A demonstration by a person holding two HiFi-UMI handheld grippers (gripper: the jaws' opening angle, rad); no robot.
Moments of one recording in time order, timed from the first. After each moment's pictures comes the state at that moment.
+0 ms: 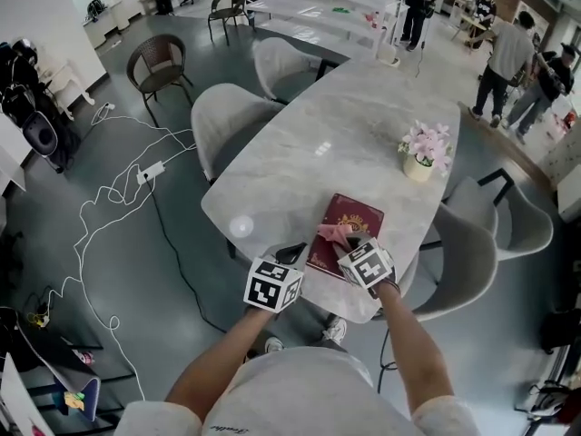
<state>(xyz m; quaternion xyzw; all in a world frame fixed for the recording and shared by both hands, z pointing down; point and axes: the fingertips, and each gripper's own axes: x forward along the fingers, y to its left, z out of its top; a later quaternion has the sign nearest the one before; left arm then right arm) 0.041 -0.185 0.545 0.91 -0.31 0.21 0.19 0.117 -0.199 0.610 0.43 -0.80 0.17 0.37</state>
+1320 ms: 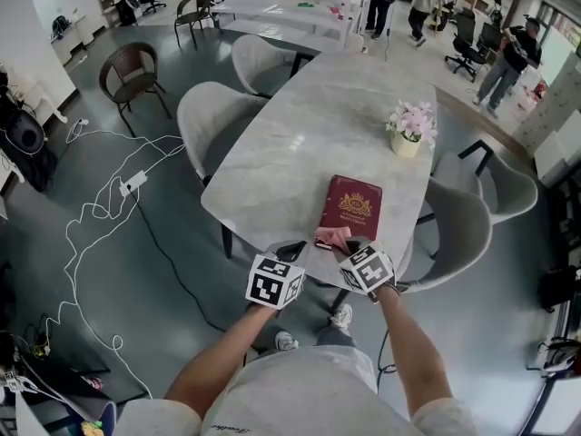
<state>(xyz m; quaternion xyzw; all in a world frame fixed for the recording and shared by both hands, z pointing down) -0.004 -0.153 0.553 0.92 -0.24 0.23 0.19 0.067 -0.141 0.611 0.48 -0.77 0.21 0.36</state>
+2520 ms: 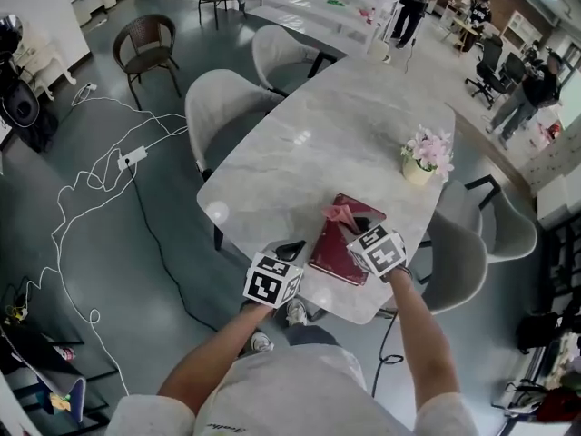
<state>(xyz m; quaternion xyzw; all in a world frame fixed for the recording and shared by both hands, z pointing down) 0.019 -0.207 0.563 0.91 -0.27 0.20 0.22 0.106 -0.245 0.553 0.44 -0.79 0.11 0.41</state>
